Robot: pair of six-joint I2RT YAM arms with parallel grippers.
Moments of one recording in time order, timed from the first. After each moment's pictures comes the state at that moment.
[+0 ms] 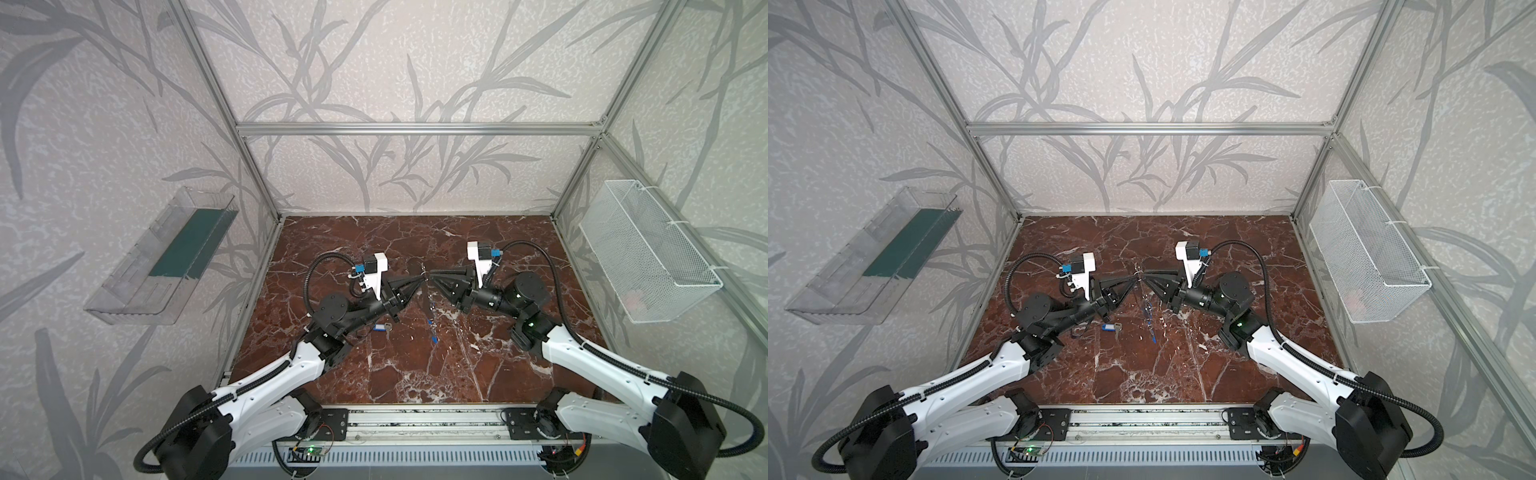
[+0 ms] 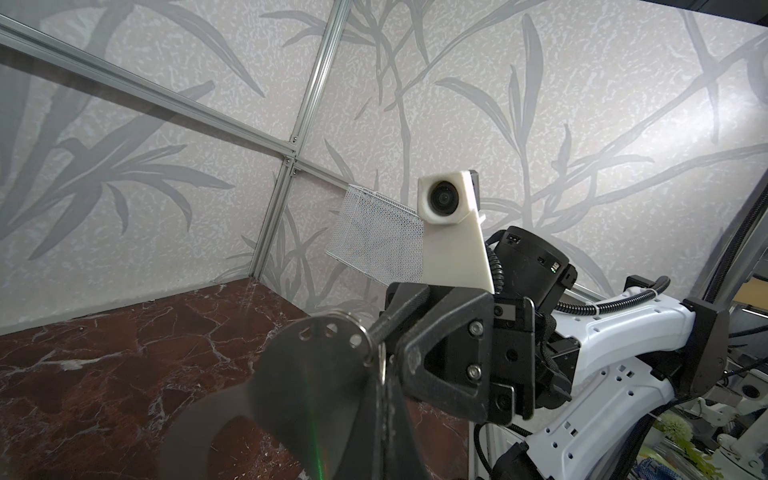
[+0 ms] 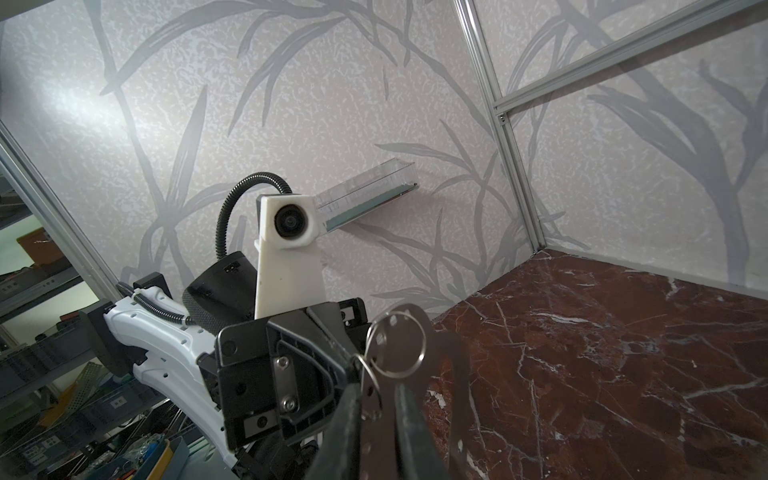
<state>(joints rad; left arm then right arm) -0.69 1.04 0.53 0.81 0.40 -0.54 0.65 1.13 0.67 0.68 -0.58 0.56</state>
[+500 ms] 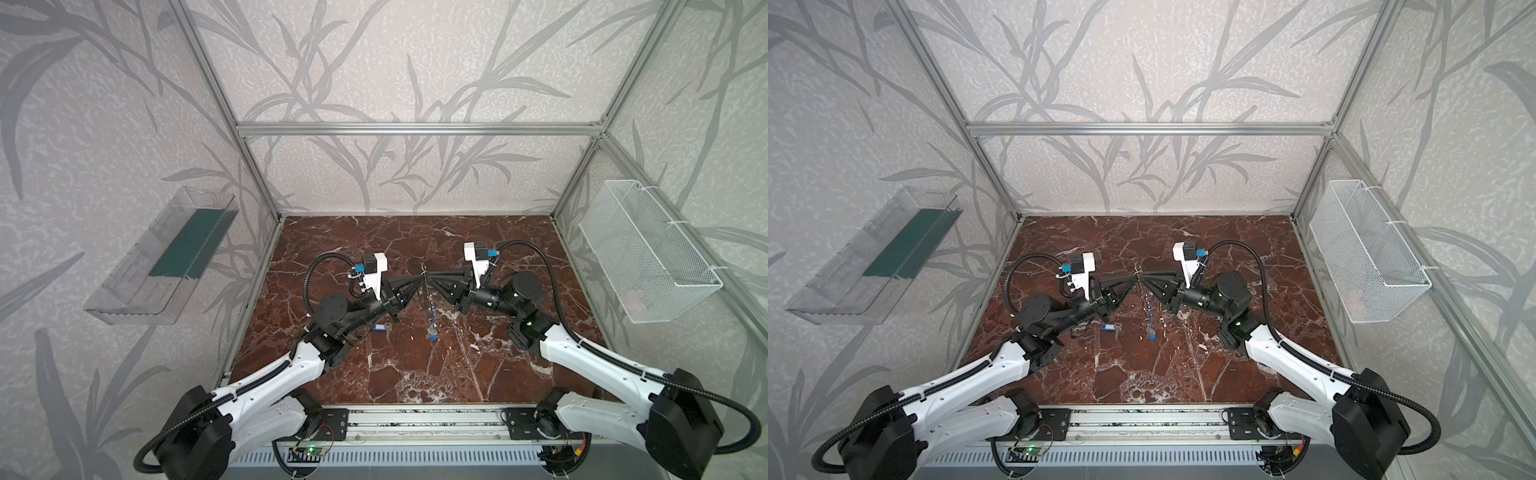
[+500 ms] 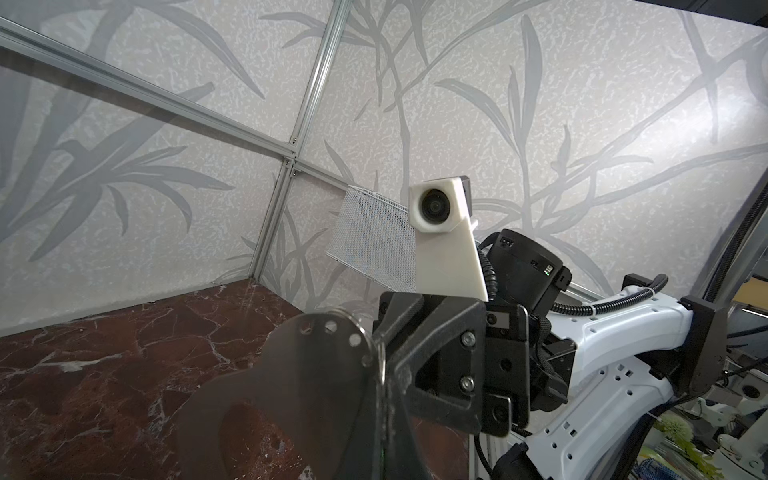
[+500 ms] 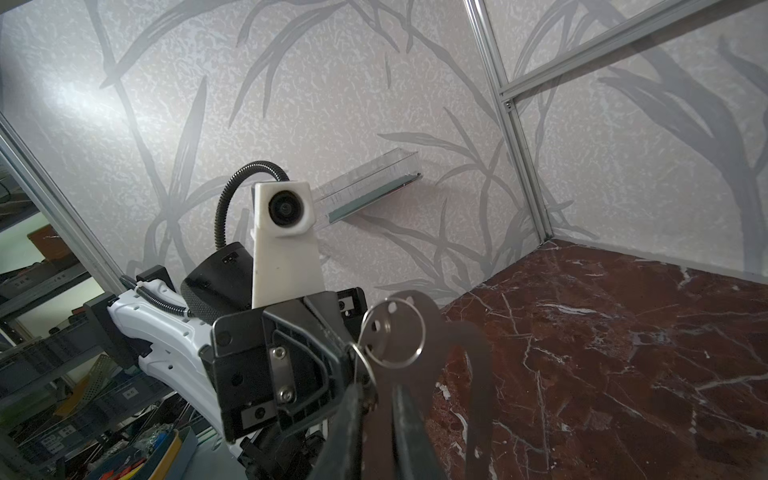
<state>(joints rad) -0.69 1.03 0.53 0.81 0.40 -0.54 0.66 1.15 0.67 0.68 -0.62 0.57</state>
